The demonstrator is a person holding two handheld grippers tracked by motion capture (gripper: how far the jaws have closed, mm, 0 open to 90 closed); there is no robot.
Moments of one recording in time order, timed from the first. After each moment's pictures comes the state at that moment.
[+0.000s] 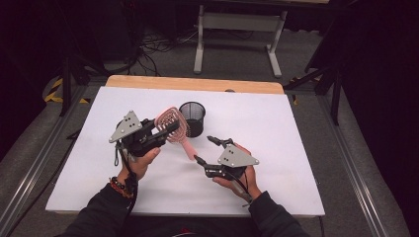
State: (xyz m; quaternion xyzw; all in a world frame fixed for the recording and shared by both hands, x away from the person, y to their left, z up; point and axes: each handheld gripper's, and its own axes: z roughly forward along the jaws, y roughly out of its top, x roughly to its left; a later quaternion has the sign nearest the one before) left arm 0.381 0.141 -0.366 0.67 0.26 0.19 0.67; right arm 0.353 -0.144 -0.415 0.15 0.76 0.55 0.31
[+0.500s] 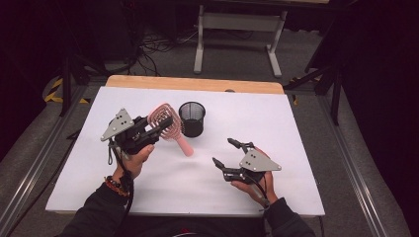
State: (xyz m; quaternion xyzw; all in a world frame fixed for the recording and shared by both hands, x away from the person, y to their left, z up) left arm 0.382 0.155 -0.363 0.66 0.27 0.20 0.68; right arm 0.343 -0.193 -0.420 0.18 0.75 0.55 0.32
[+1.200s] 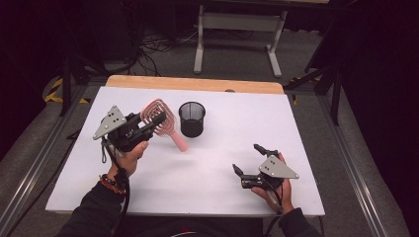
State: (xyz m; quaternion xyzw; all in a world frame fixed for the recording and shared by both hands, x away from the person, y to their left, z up) left arm 0.384 0.169 -0.355 0.64 0.28 0.23 0.68; right arm 0.332 -0.242 -0.443 0.26 0.74 0.51 0.35
